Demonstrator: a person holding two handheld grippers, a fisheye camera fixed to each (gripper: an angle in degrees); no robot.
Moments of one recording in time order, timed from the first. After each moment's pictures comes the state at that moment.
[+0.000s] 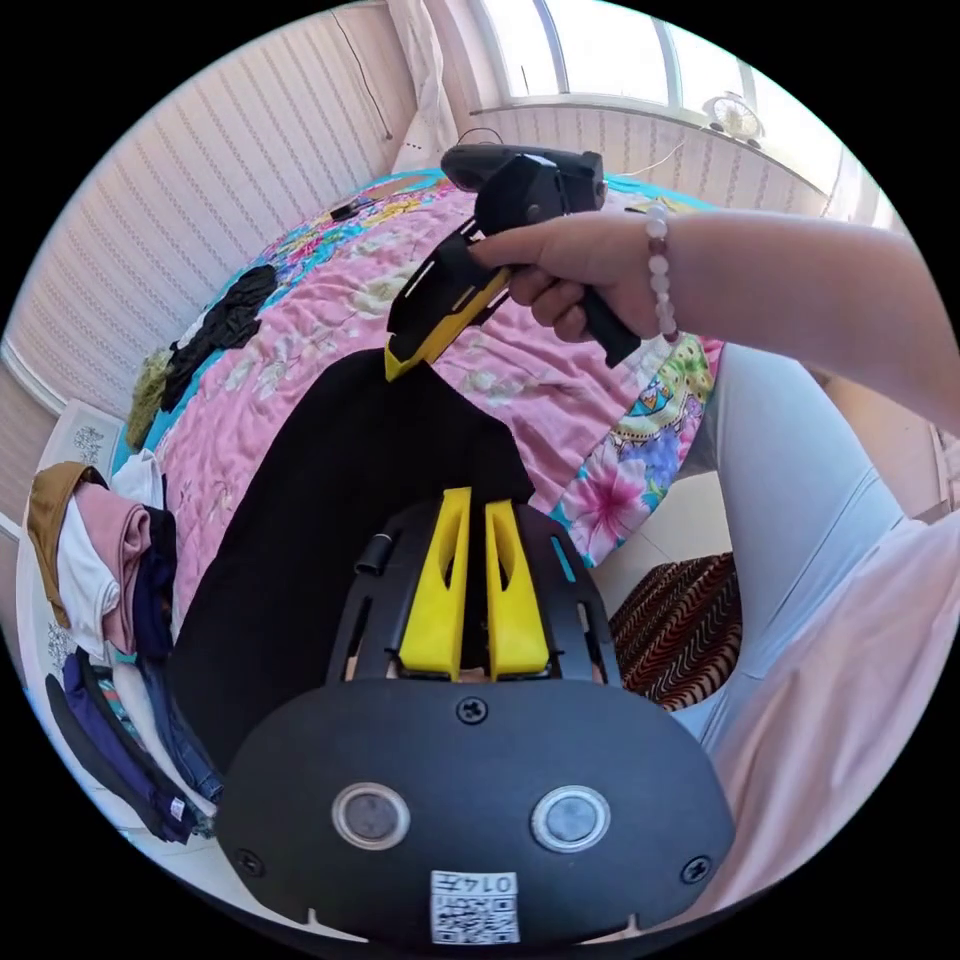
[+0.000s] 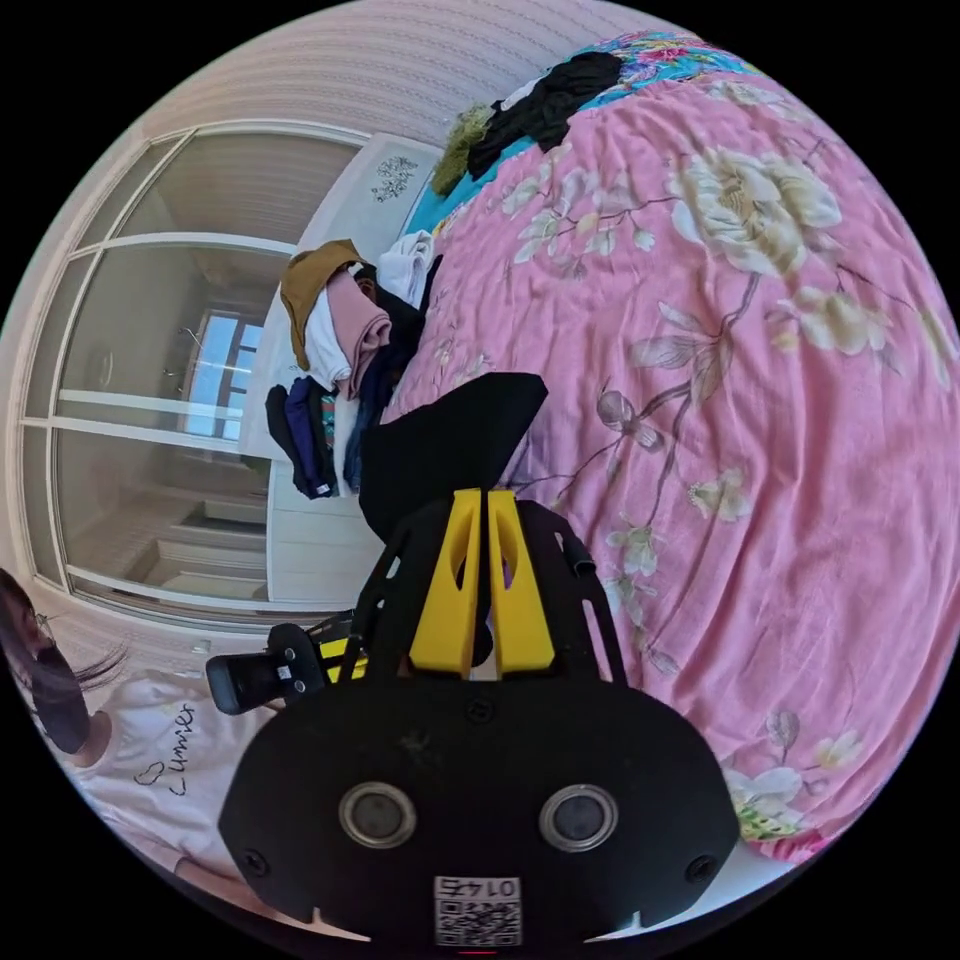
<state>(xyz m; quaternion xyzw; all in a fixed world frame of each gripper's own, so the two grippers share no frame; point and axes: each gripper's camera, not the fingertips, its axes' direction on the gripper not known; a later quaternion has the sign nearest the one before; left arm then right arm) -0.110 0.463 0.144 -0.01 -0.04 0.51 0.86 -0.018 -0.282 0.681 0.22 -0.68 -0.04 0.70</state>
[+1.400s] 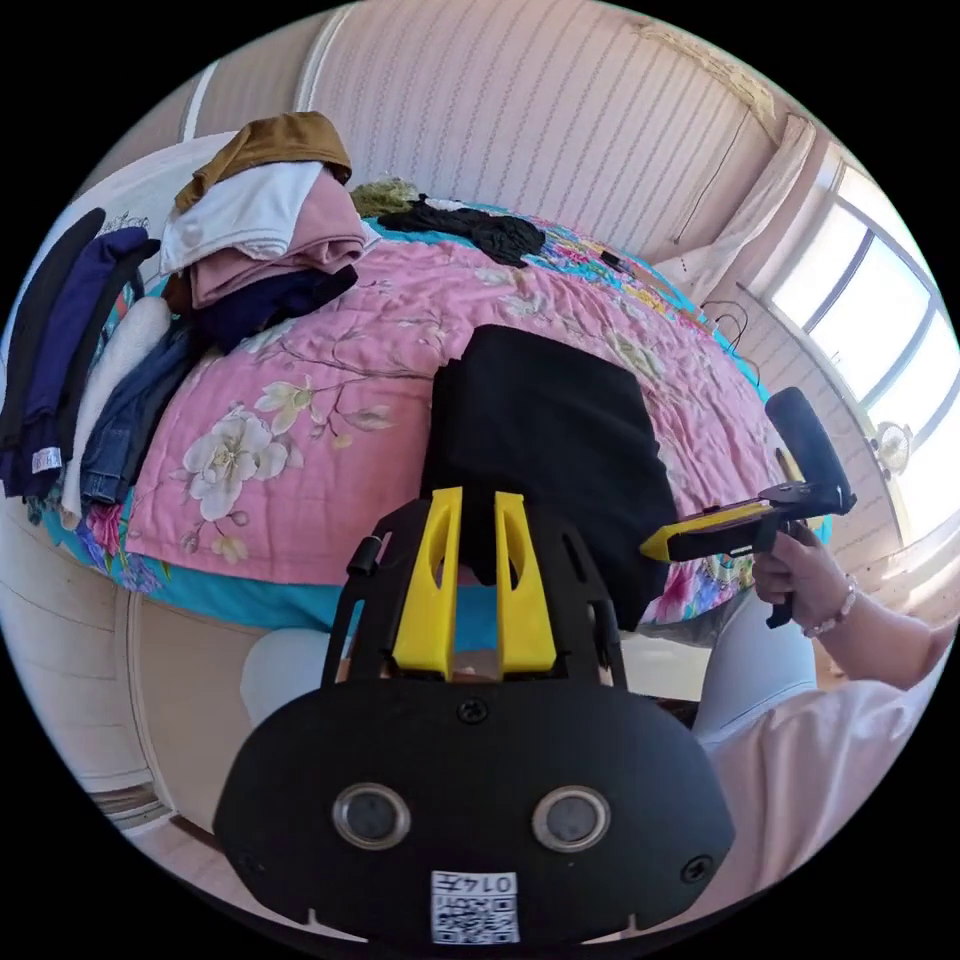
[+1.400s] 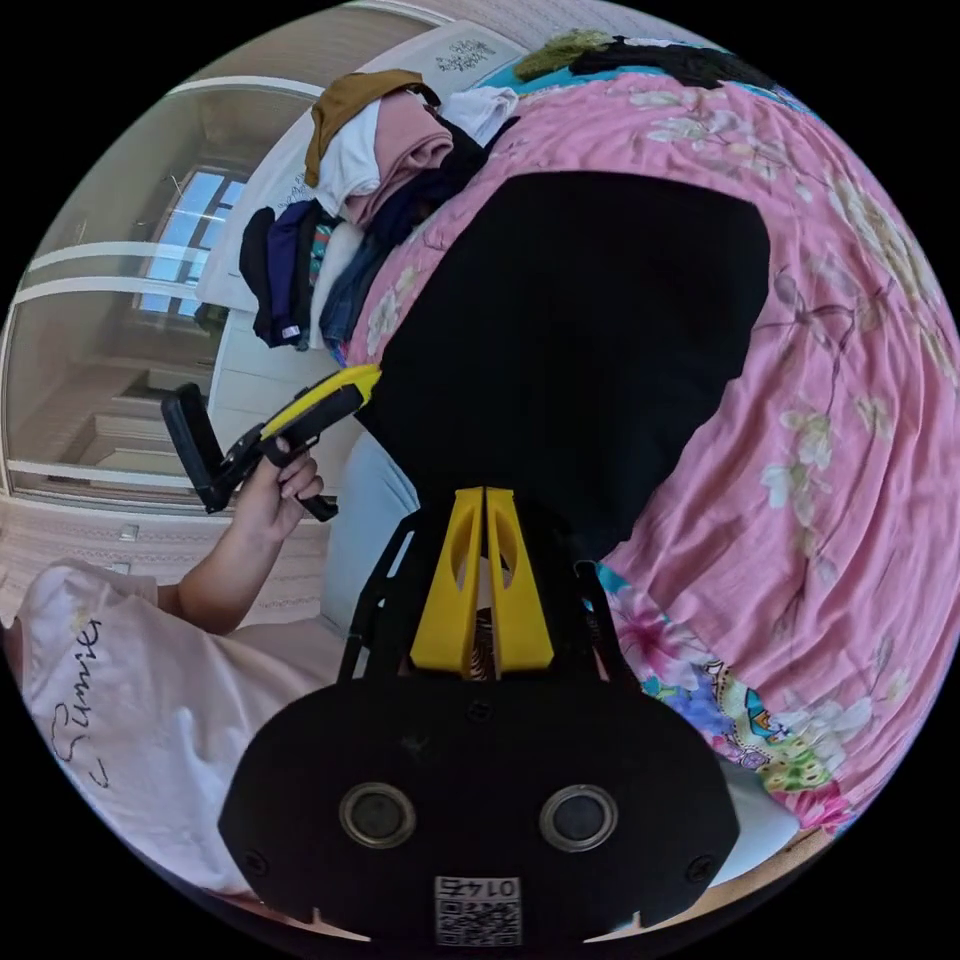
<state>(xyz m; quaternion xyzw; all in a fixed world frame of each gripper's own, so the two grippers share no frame) -0.302 0.365 0.126 0.05 -0.02 0.13 0.99 -0.064 -0.080 0.553 0.17 -0.57 -0.20 0.78</state>
